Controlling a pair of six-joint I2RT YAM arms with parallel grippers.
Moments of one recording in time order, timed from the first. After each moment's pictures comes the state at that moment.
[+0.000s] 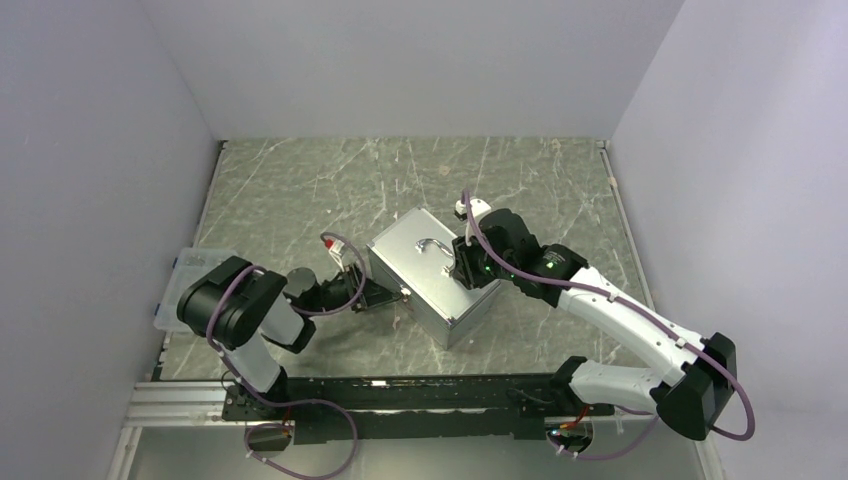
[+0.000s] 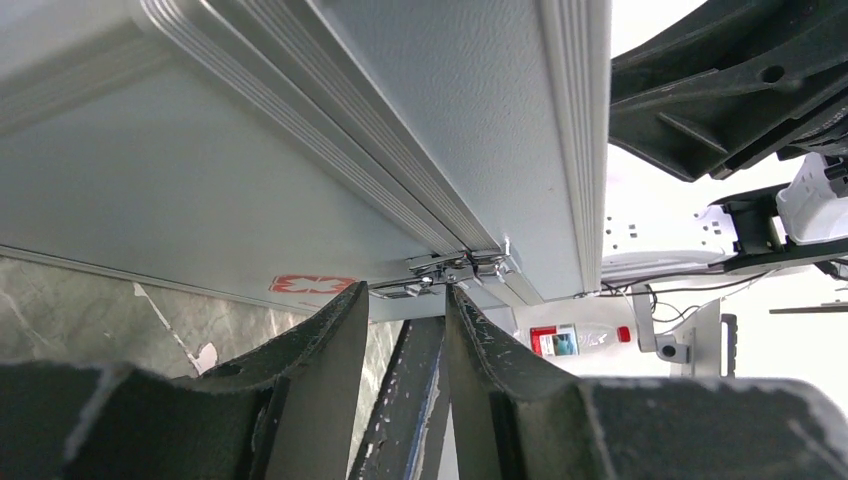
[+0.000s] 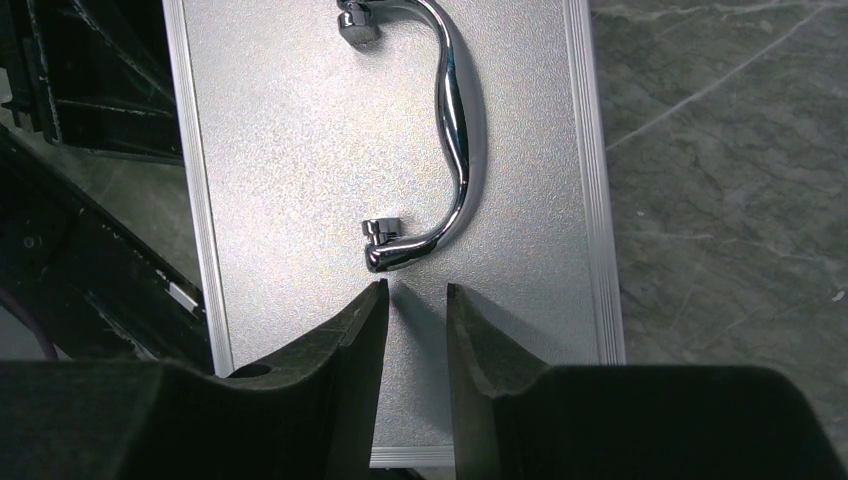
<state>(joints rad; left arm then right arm) -0.43 1.69 0.14 1.48 0.77 -1.14 0.76 1.12 0.97 -0.58 -0.03 0.23</state>
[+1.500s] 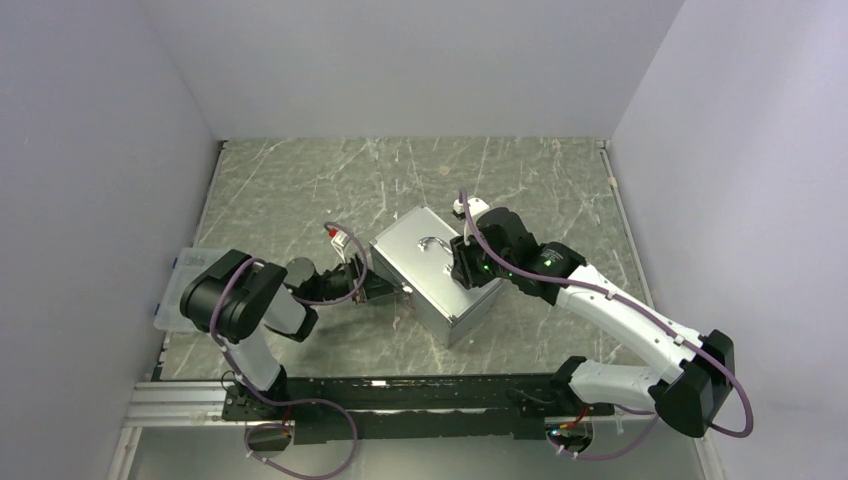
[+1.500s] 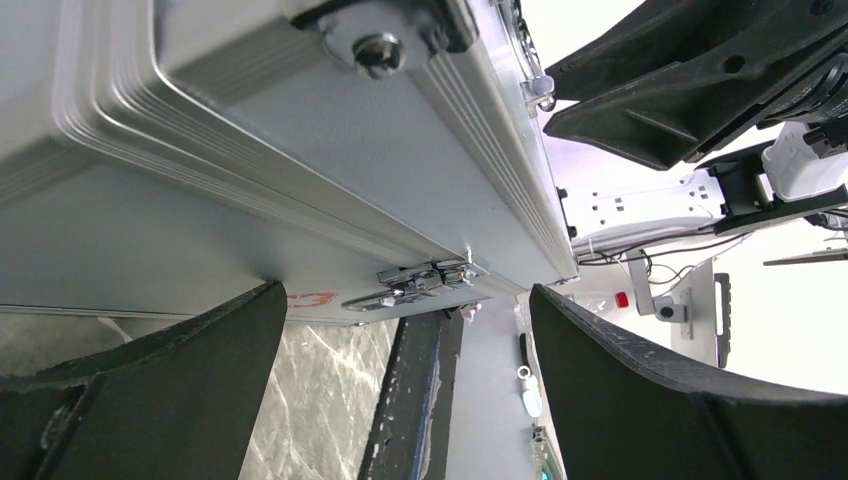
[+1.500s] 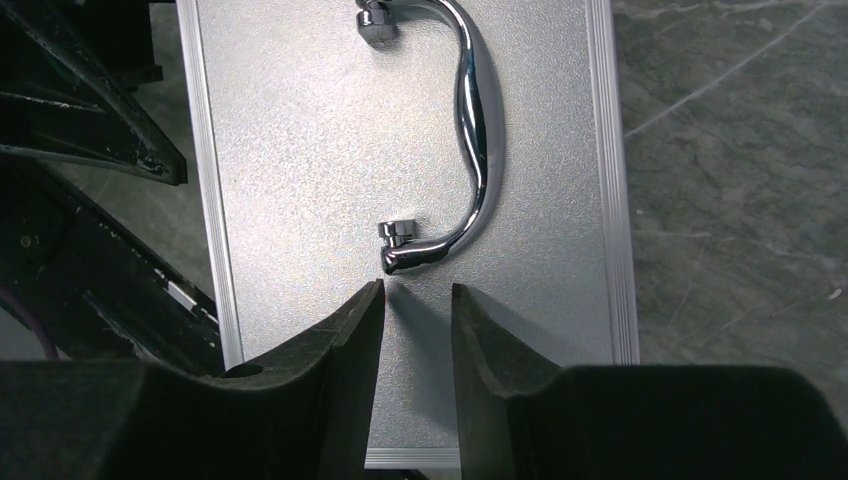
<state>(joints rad) -0.38 1.71 0.21 1.50 0.89 -1.12 0.77 1.14 0.99 -0.59 -0.03 0.23</state>
